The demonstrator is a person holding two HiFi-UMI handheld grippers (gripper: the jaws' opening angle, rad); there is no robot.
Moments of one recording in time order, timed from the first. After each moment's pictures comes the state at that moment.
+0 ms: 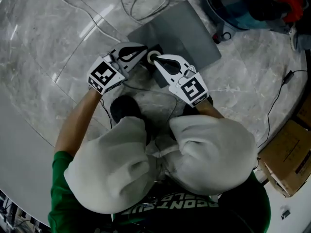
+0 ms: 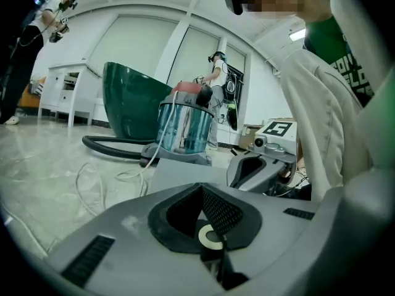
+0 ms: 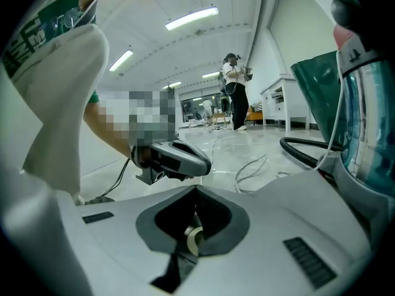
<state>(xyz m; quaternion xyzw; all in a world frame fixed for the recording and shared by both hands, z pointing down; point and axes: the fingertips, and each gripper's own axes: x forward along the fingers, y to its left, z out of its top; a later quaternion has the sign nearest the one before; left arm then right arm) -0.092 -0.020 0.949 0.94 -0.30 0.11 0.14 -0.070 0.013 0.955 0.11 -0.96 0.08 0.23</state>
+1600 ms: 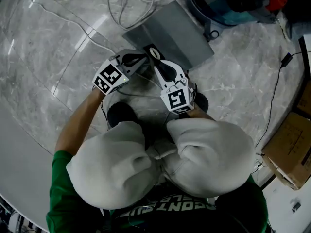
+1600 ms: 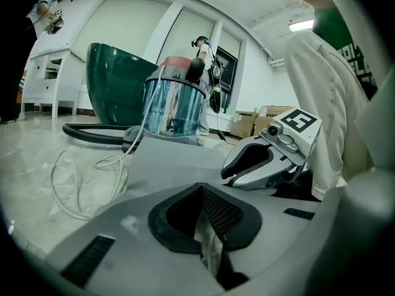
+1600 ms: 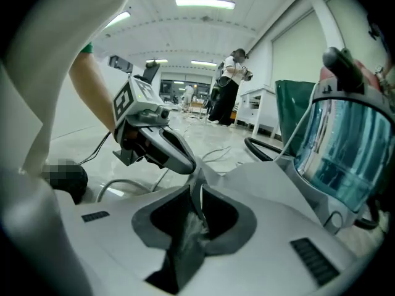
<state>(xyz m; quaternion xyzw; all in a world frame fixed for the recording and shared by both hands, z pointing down) -0.055 -0.019 0.994 0.94 -0.25 0.16 0.15 -0.025 0.005 0.991 0.26 -0.91 -0.01 0.30</state>
